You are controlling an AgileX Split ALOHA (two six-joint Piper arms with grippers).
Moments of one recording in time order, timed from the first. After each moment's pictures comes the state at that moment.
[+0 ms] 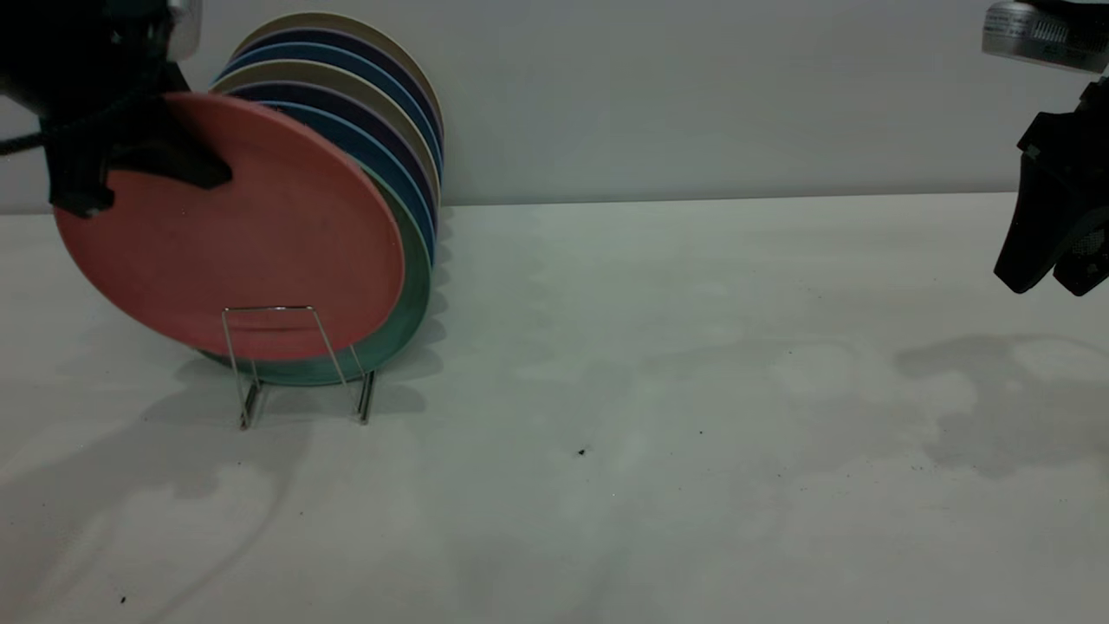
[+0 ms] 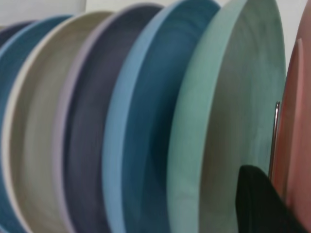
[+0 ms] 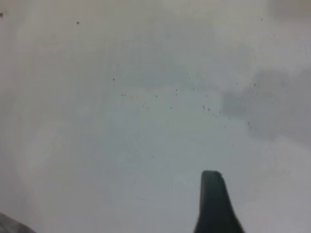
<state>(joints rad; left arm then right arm) -0.02 1.83 -1.12 -0.75 0.38 2.05 -0.07 2.01 -1.35 0.40 0.95 -0.58</state>
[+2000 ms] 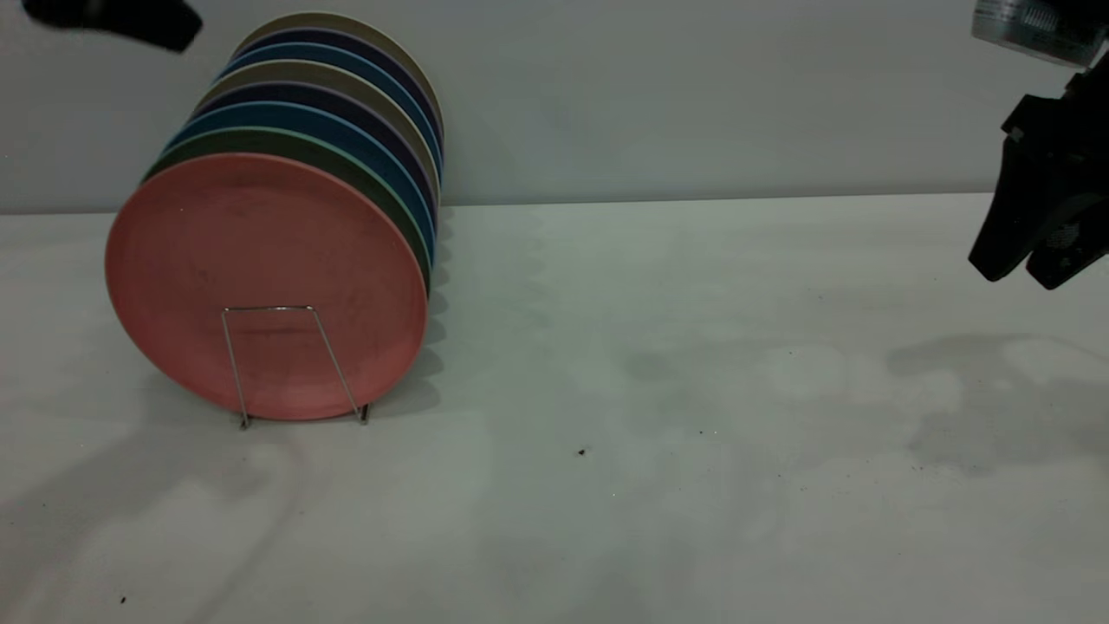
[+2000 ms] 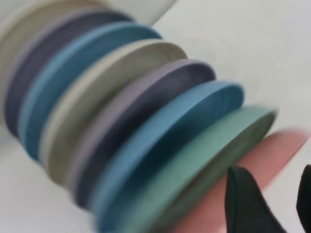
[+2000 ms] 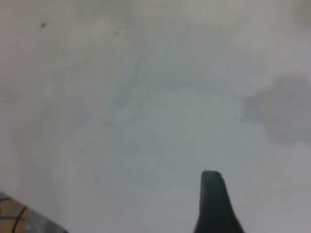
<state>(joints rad) -0.01 1.59 -1.12 -0.75 0.46 1.09 -0.07 2.00 -1.35 0.50 0.98 -0.62</state>
